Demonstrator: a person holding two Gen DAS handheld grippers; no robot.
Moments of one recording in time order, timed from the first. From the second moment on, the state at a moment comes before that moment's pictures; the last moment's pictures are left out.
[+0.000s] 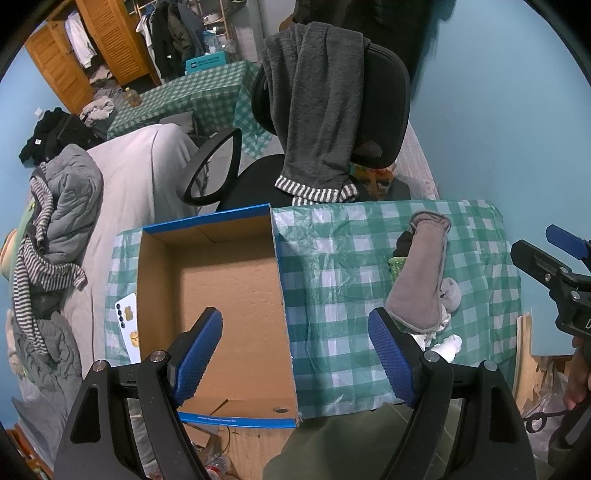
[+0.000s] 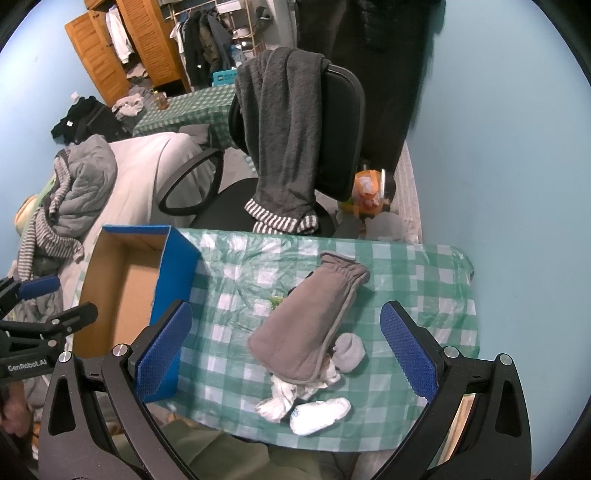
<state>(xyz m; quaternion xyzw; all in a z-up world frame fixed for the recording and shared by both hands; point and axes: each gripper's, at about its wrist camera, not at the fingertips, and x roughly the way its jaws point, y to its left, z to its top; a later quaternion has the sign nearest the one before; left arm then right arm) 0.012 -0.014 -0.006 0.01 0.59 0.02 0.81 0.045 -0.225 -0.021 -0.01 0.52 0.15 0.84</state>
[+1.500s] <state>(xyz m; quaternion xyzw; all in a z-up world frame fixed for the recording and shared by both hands) 0.040 -0.014 -0.059 0.03 0.61 0.03 0.79 0.102 -0.244 -0.102 -0.01 0.61 0.11 0.78</state>
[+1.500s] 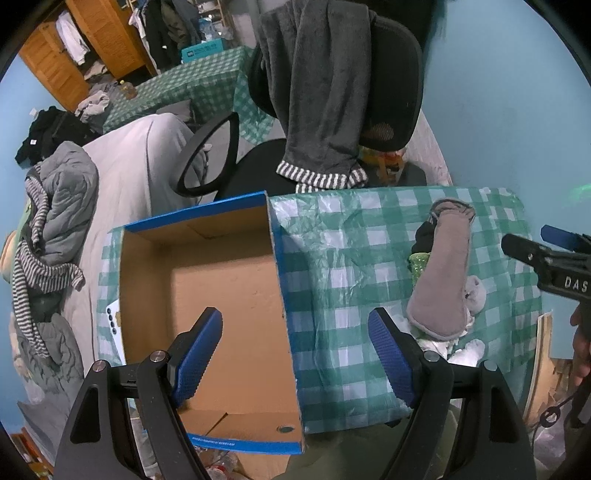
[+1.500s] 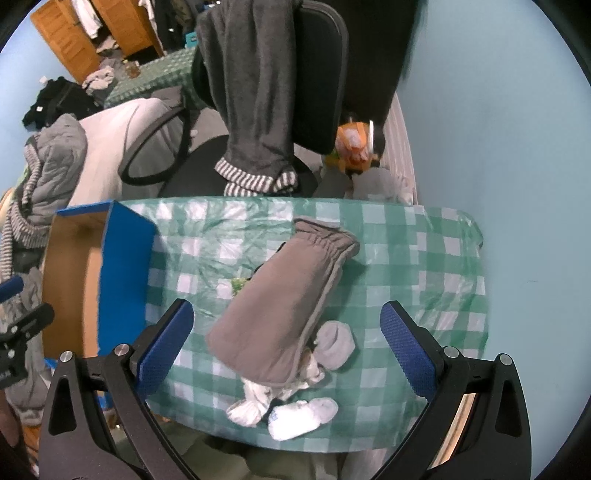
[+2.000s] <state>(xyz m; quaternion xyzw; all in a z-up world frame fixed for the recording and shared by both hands) 0.073 -0.022 -0.103 0.03 0.63 0.03 0.77 0.144 -0.236 -0.163 0.00 0.66 0.08 0.75</state>
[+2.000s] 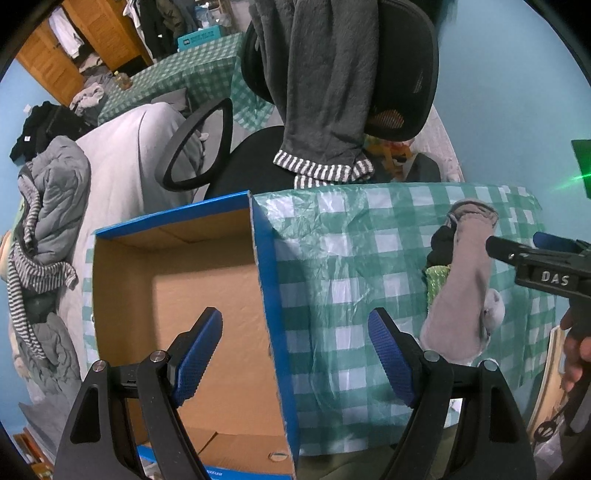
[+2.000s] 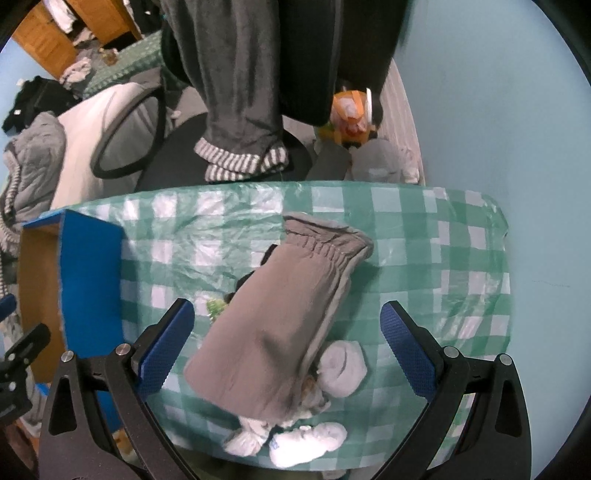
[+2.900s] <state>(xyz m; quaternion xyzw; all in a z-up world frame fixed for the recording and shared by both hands) 0.085 -0.041 -0.128 0.03 0.65 0.01 0.76 0.147 -0.241 -0.205 0.06 0.68 0.10 0.72</state>
